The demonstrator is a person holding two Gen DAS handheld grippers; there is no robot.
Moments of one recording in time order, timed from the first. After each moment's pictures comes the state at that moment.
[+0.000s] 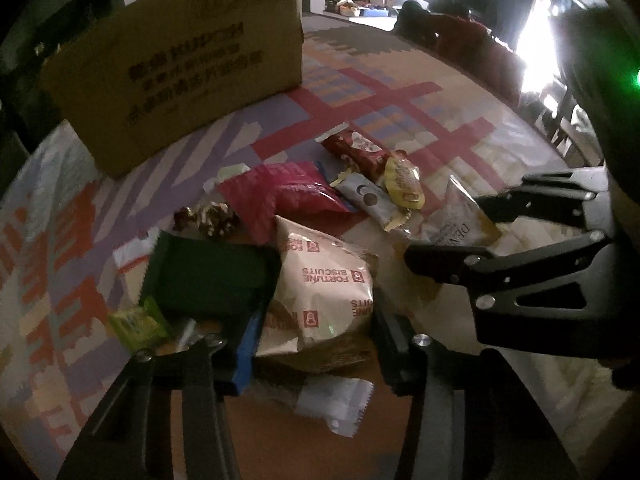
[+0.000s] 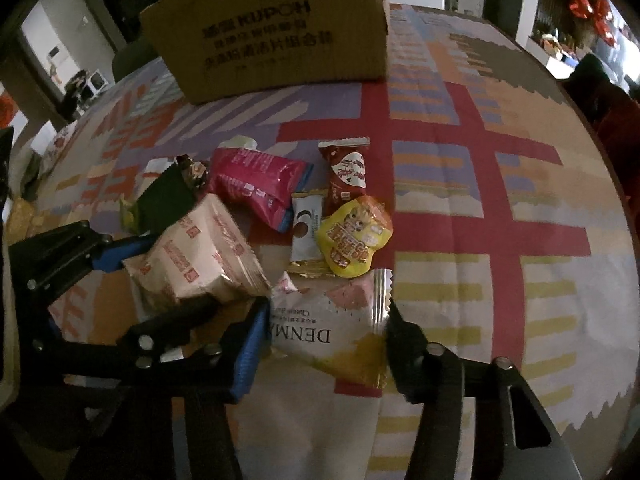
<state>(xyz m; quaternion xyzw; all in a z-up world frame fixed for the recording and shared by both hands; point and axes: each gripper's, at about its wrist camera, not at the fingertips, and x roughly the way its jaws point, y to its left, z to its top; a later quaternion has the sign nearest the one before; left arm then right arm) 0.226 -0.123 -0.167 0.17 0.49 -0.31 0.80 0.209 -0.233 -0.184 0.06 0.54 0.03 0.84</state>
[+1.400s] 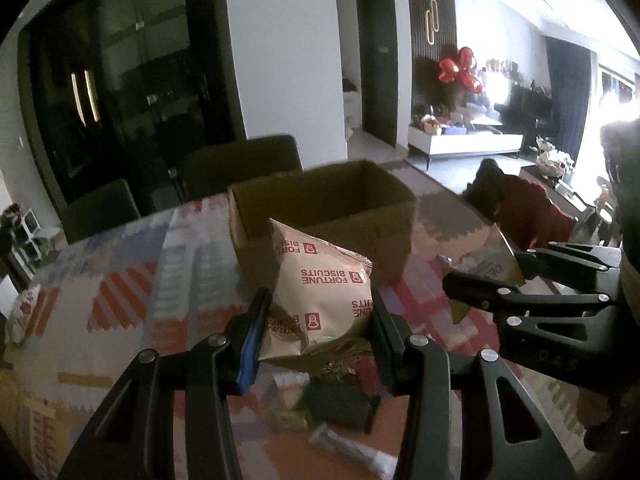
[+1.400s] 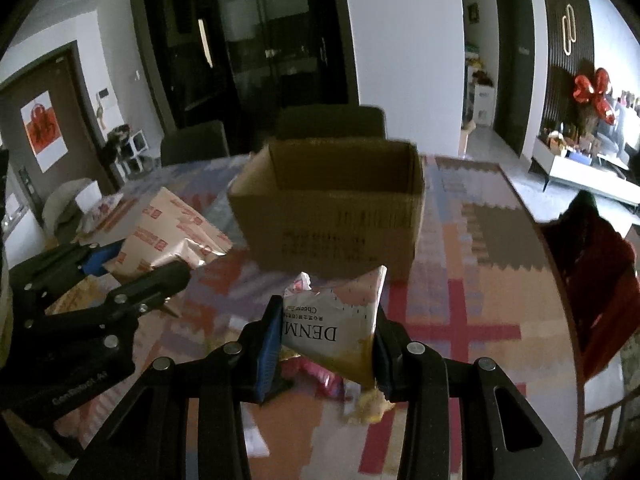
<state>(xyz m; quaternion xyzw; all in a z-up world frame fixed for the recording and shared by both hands) 0.258 -0.076 0.009 0.10 0.32 -0.19 0.92 0.238 -0.219 -0.023 0.04 0.37 0.06 0.93</state>
